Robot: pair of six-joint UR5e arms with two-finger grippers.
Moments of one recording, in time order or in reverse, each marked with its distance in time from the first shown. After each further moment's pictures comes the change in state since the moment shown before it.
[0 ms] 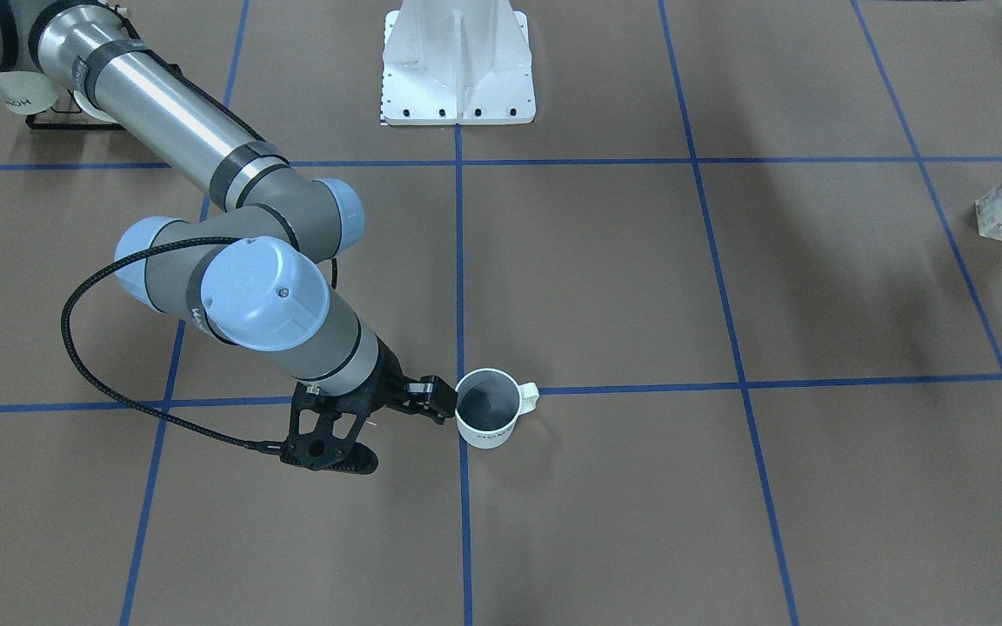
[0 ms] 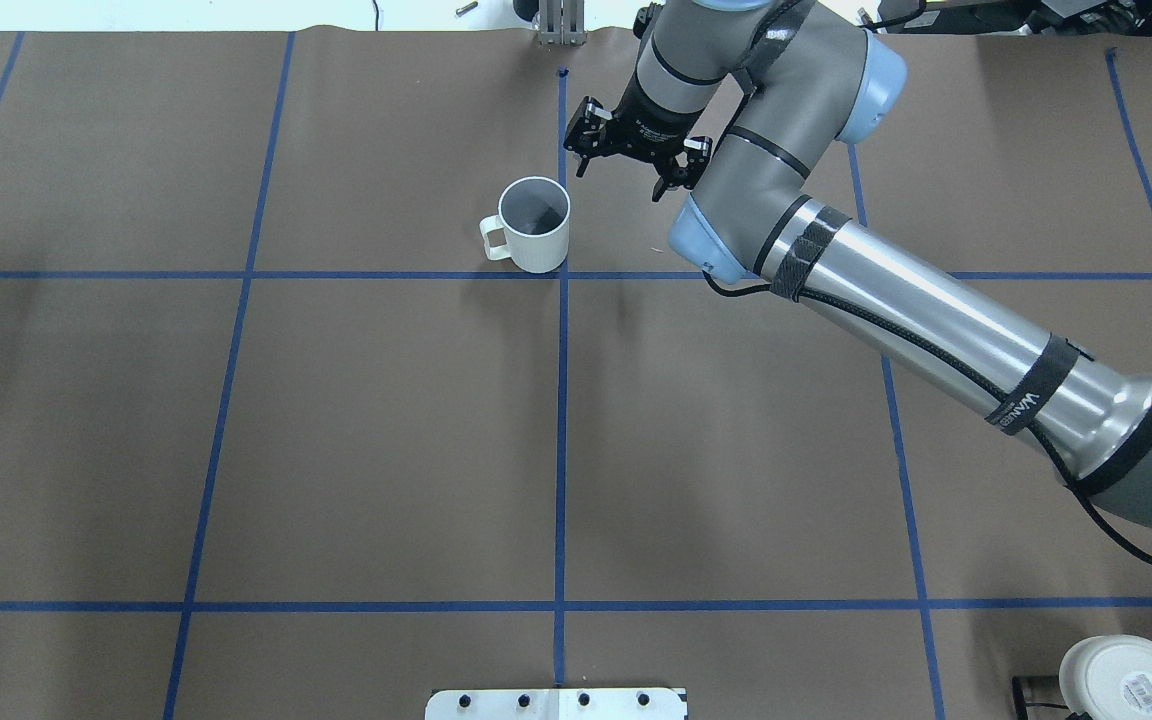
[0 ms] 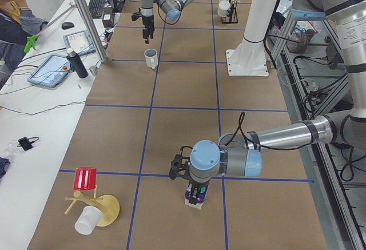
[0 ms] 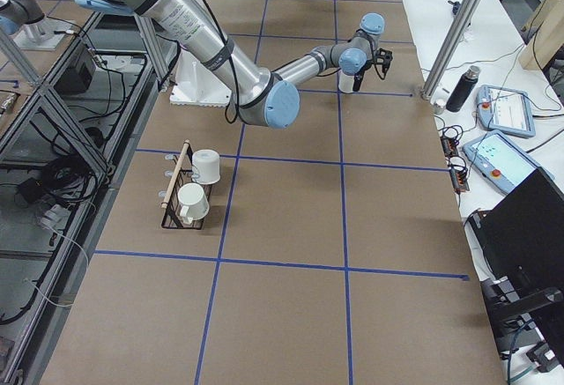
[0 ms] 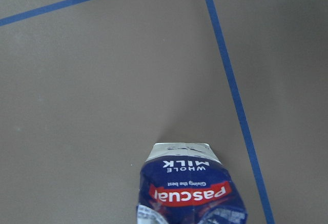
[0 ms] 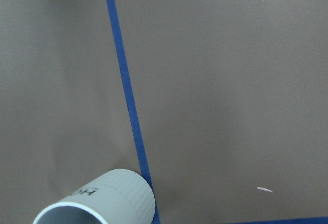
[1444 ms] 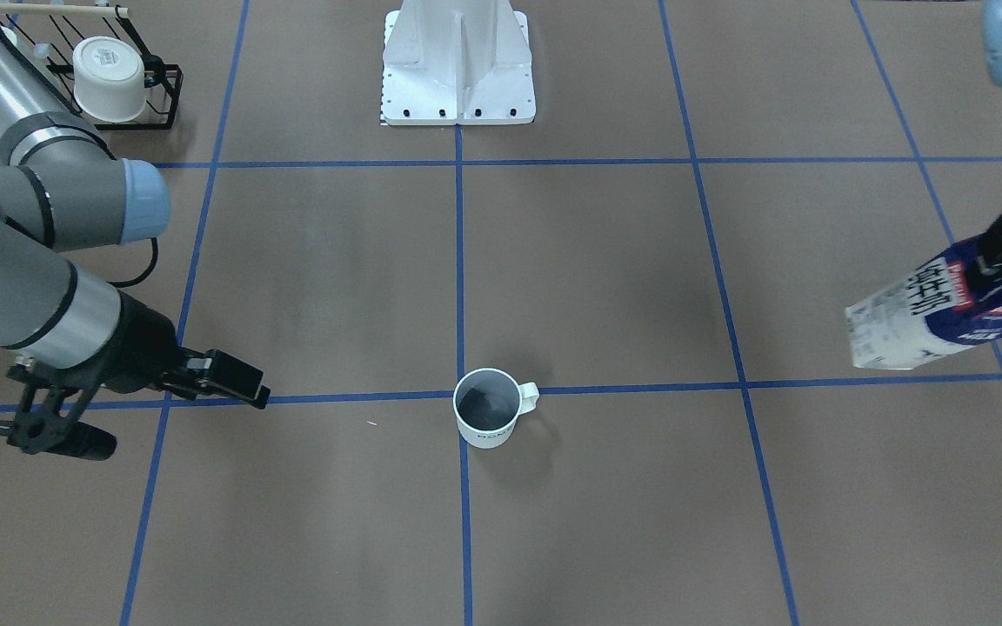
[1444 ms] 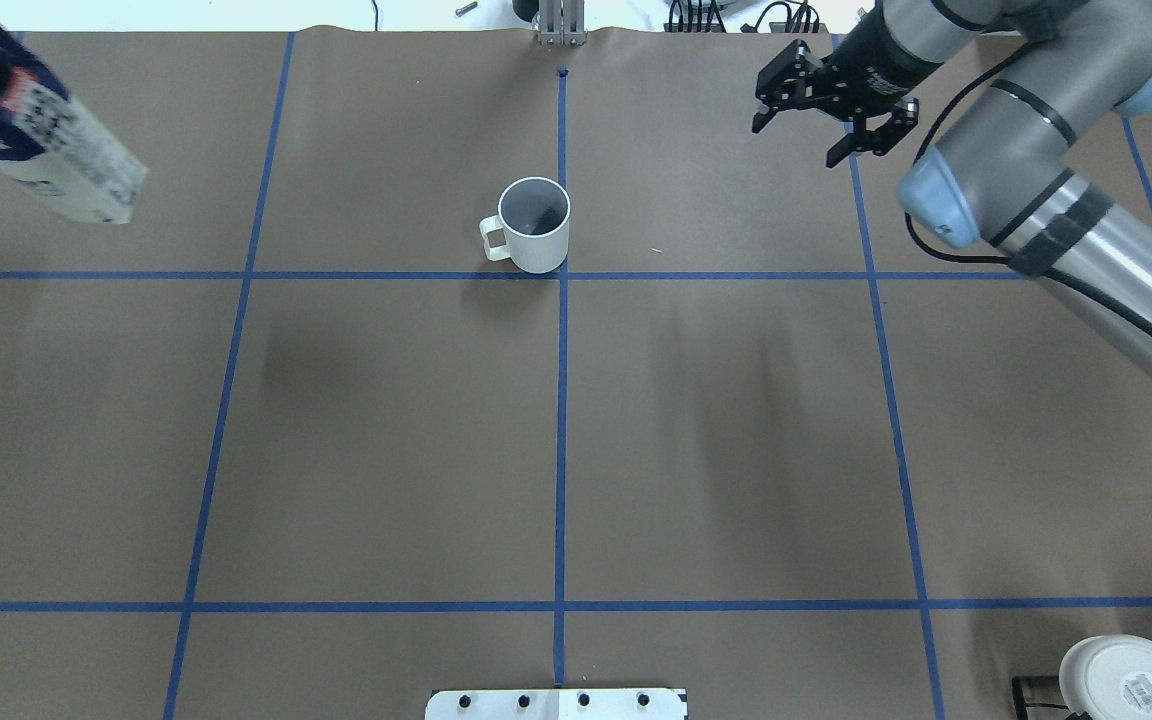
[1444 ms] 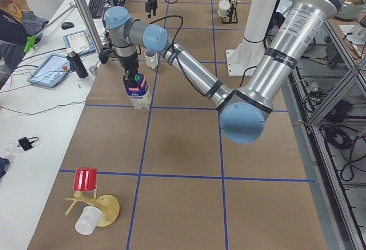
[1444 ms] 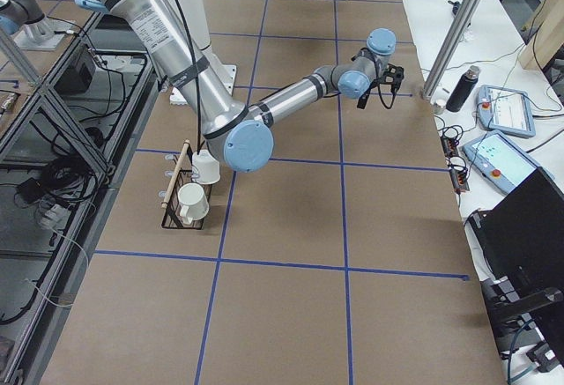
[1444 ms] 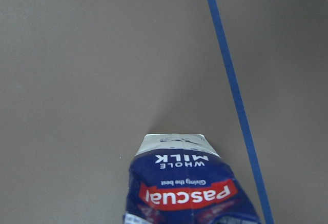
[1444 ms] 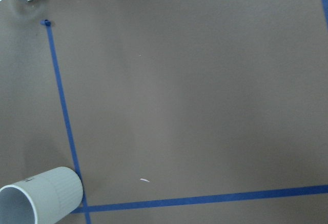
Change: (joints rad) left arm 0.319 -0.938 -0.054 0.664 0.011 -0.668; right arm 0.228 -0.348 0.340 -0.014 0.198 -0.110
